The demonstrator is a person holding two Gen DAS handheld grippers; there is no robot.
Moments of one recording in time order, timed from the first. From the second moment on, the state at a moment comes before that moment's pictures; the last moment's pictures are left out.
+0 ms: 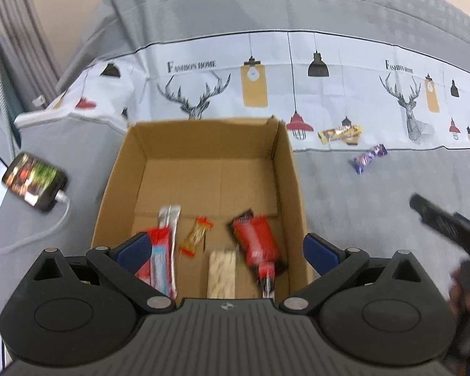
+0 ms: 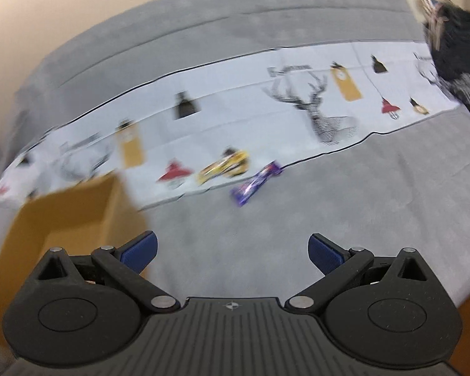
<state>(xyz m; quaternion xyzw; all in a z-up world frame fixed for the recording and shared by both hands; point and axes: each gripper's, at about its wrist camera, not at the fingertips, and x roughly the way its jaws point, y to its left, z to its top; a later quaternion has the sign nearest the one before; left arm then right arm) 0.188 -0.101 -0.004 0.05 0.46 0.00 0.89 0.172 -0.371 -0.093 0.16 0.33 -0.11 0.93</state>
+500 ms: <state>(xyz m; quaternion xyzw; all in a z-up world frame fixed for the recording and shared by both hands) 0.344 -0.186 -0.038 0.10 0.45 -0.04 0.88 0.401 -0.429 -0.247 0.13 0.40 -0.19 0.89</state>
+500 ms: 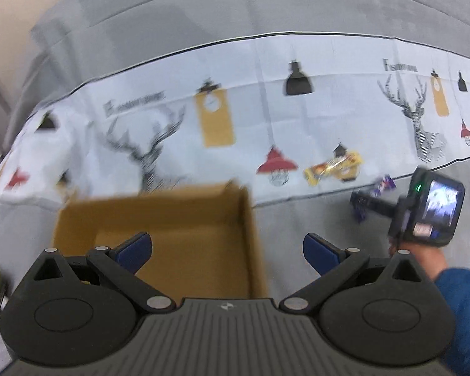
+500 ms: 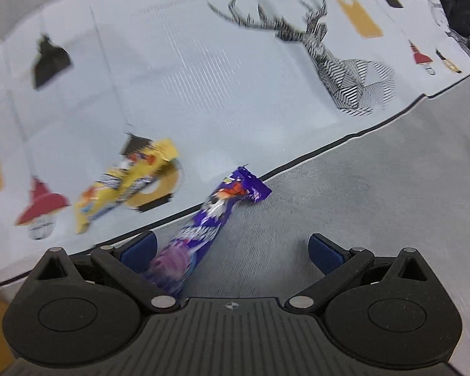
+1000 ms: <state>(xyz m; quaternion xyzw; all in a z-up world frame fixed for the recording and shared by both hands) 0.519 -0.331 -0.186 0.14 0.52 -0.18 0.82 0.343 -0.524 -0.243 0.09 0.39 -0.18 0.90</state>
